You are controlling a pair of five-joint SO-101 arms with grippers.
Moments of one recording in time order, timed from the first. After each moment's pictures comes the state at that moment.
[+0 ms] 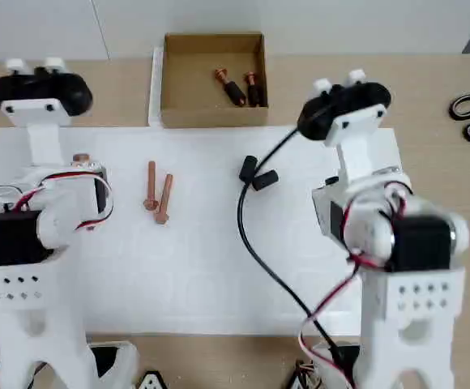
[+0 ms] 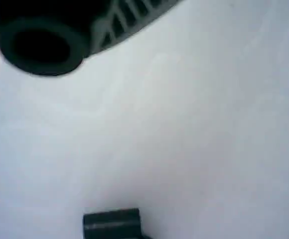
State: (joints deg) left arm -7.7 -35.5 7.6 88.8 8.8; right arm -7.2 -41.0 8.3 90.0 12.1
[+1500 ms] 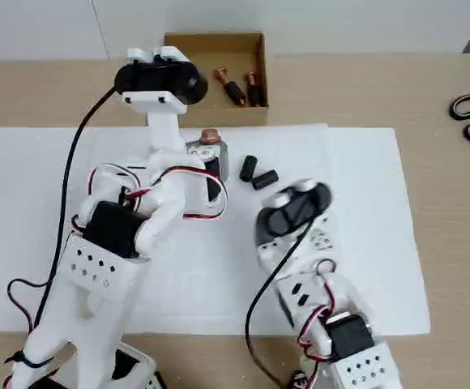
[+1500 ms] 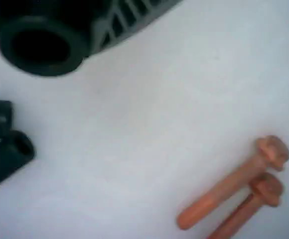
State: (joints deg) left arm 22.4 -31.6 16.4 64.4 25.6; right arm -26.2 -85.7 82.6 38.9 0.5
